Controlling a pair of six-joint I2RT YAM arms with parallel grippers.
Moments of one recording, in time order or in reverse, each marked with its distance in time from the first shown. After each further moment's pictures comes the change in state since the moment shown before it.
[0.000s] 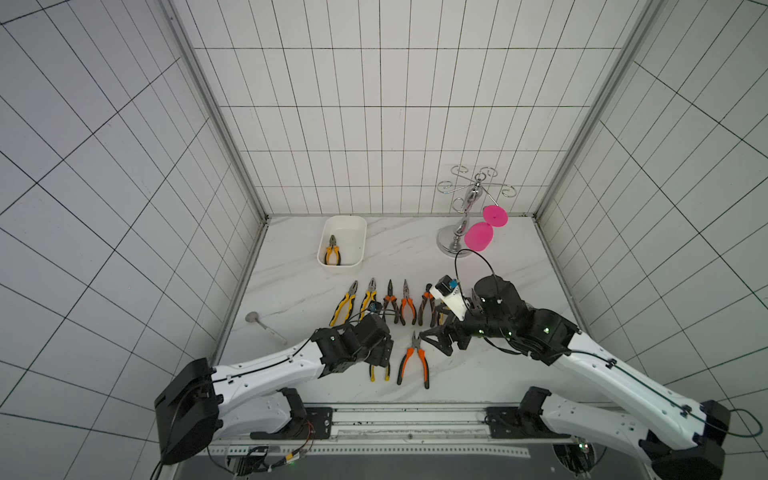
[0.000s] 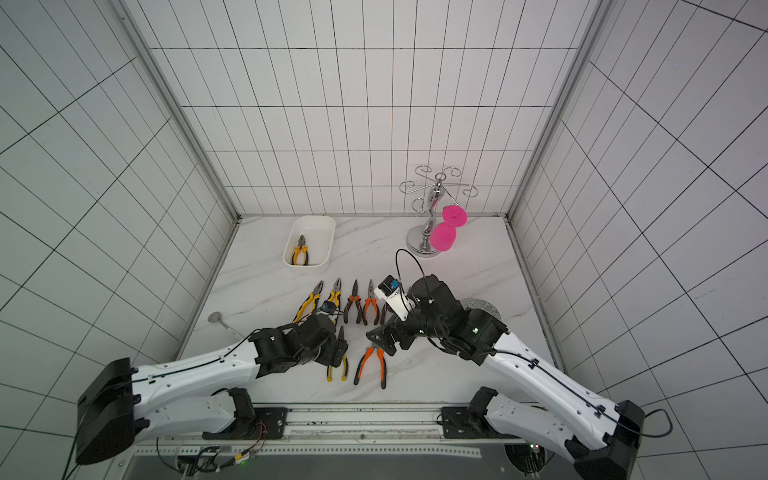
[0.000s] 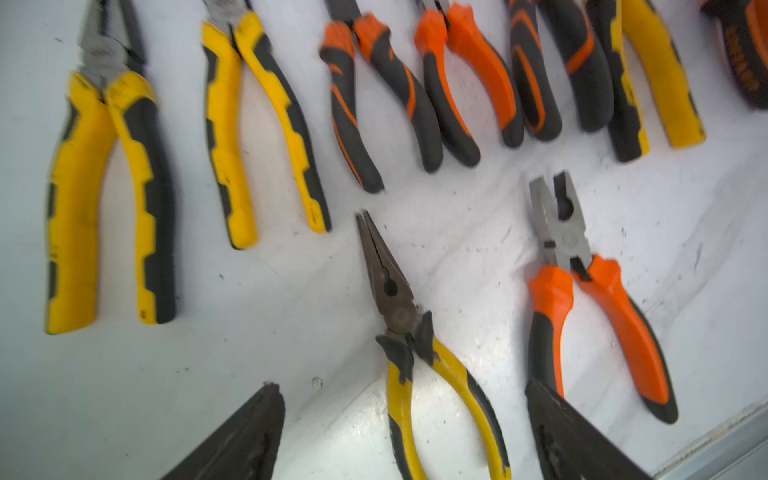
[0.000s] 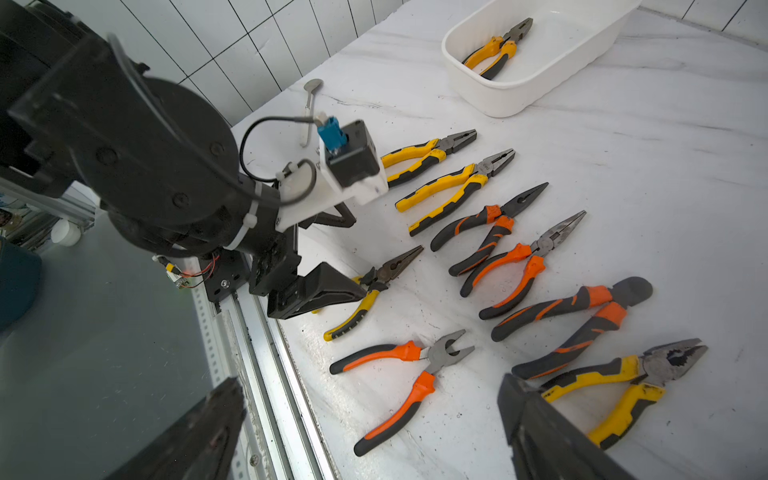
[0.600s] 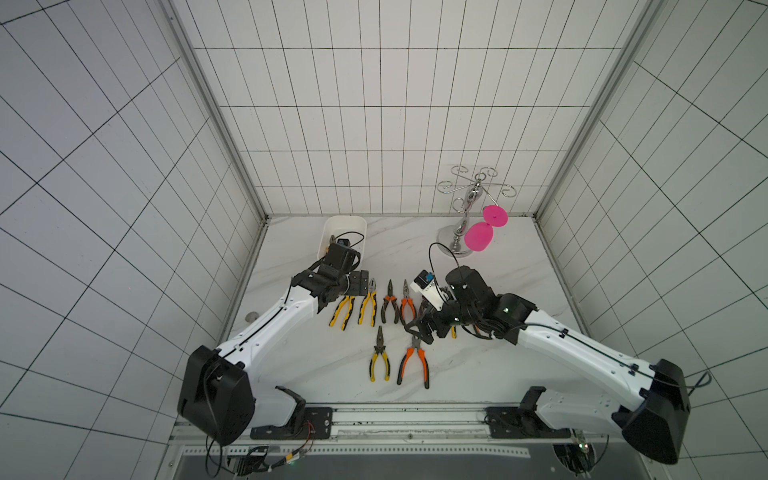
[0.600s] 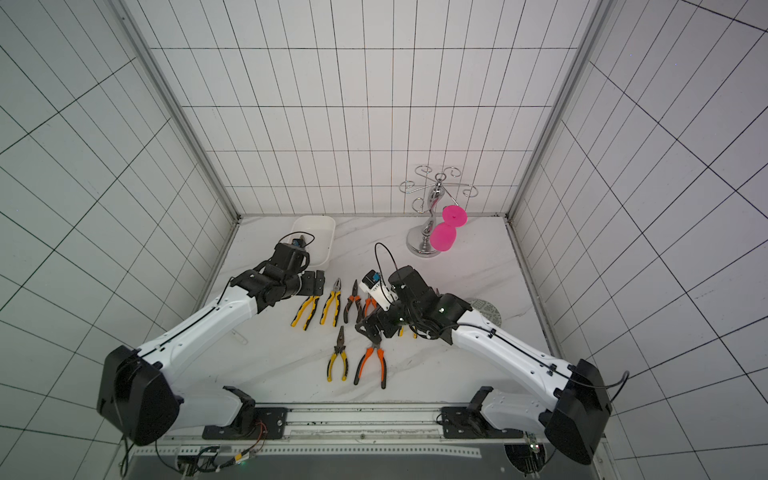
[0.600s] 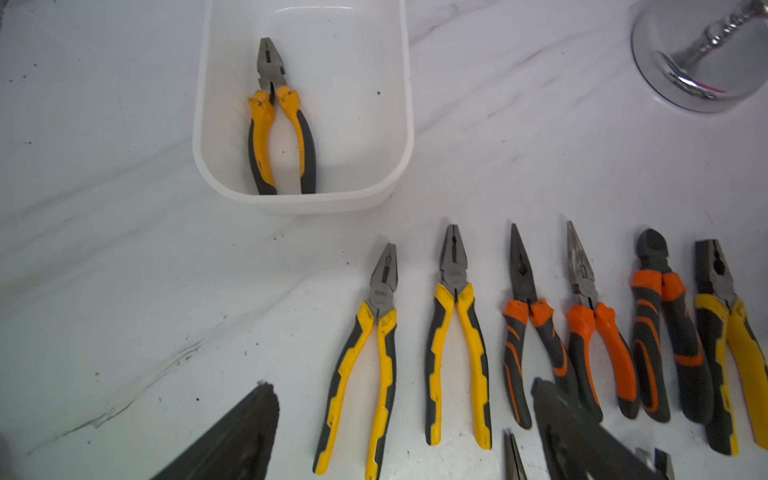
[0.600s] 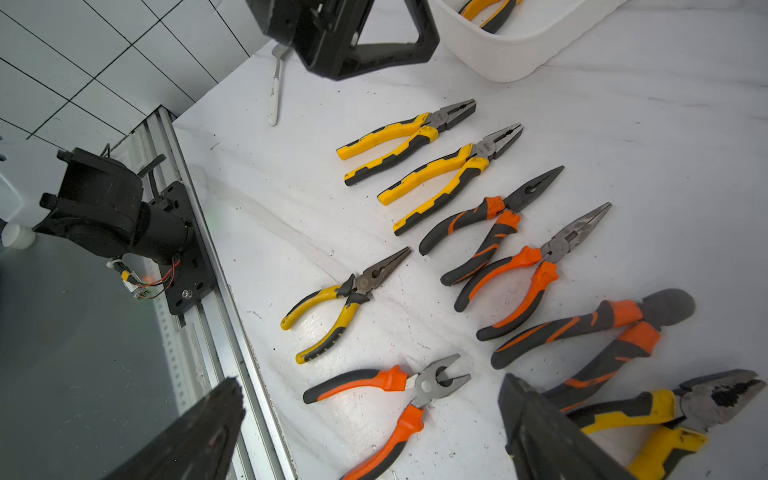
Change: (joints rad) left arm 0.530 0.270 0.415 -0.063 0.061 0.238; right arm -0.053 0.261 0.062 0.086 -0.029 -0.050
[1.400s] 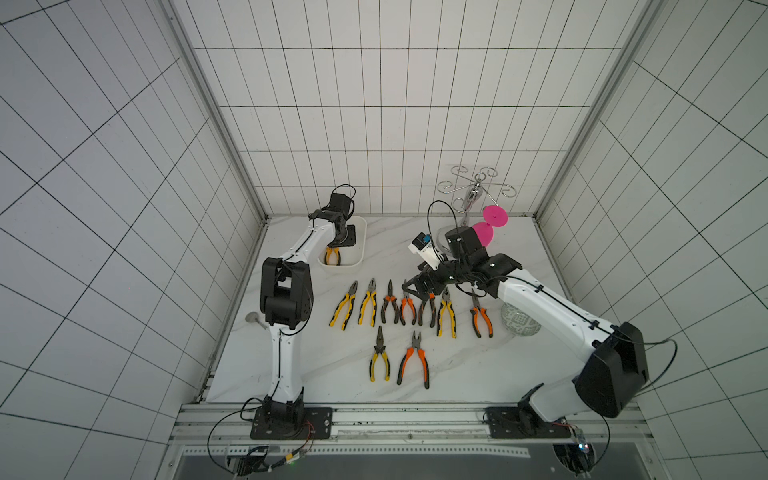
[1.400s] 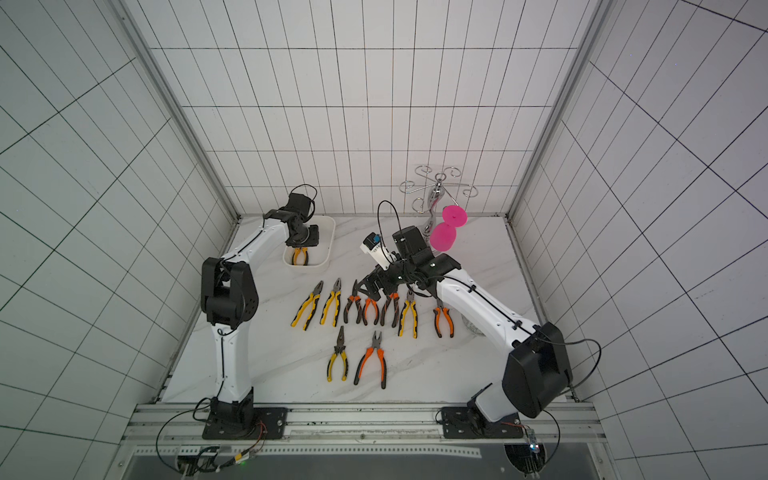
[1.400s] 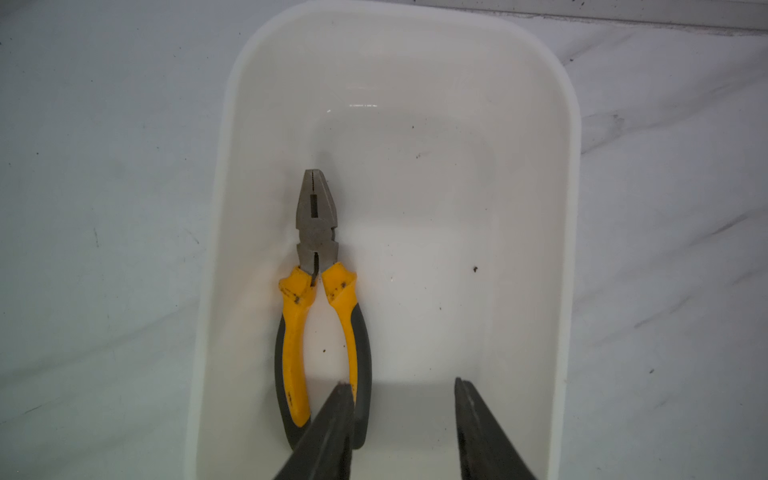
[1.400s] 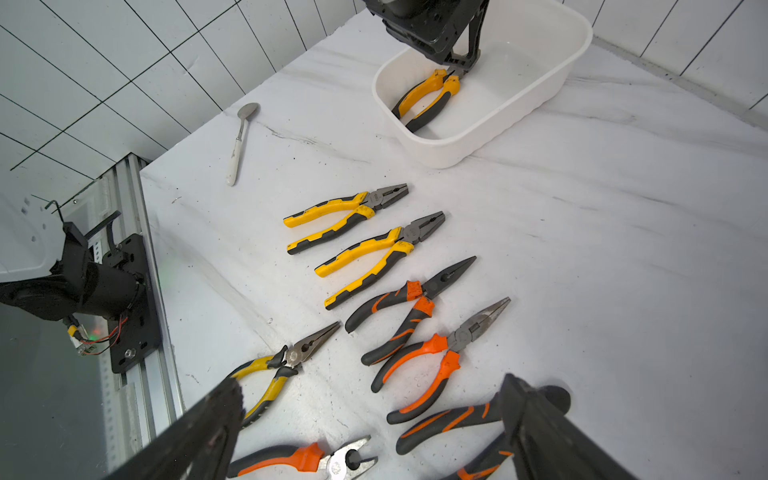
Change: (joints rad) left arm 0.204 0.811 0.875 -0.214 0.055 0.085; right arm -0.208 0.264 0.275 -0.019 -0.134 -0.178
